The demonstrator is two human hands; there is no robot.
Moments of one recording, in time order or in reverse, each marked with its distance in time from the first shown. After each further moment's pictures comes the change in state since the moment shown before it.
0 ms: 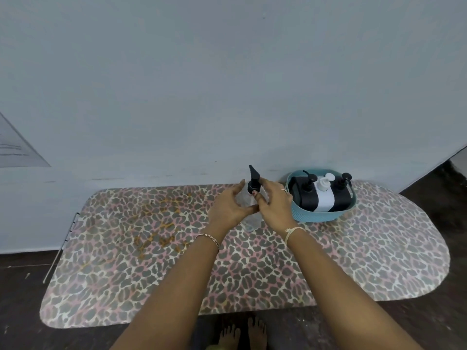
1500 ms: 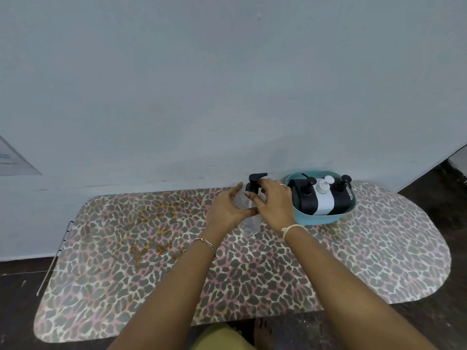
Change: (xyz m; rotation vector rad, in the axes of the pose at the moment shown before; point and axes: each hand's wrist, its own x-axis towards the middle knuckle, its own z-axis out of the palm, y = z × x) left_hand 0.009 0.006 -0.004 -0.046 0.027 -0.038; right_hand 0.023 0.001 -0.002 -0.281 0.031 -0.089
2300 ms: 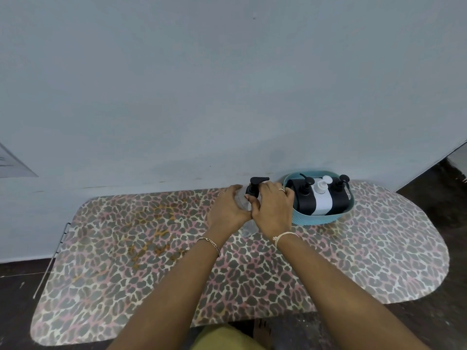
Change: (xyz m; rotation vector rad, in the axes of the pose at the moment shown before) left_hand 0.002 0.007 0.013 0.174 0.113 0.030; right_hand -0.010 -0.003 0.010 -0.302 0.159 -0.010
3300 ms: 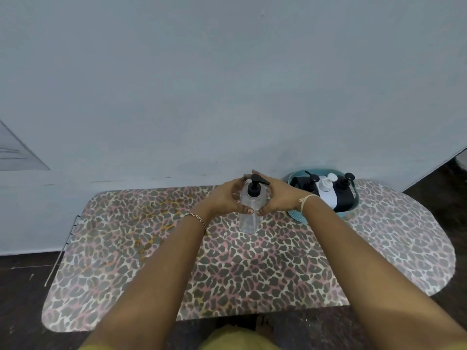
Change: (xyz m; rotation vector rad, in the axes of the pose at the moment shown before) left_hand 0.025 -0.015 -0.038 -0.215 -0.513 0.034; right_hand 0.051 0.035 -0.017 0.531 -0.890 -0.131
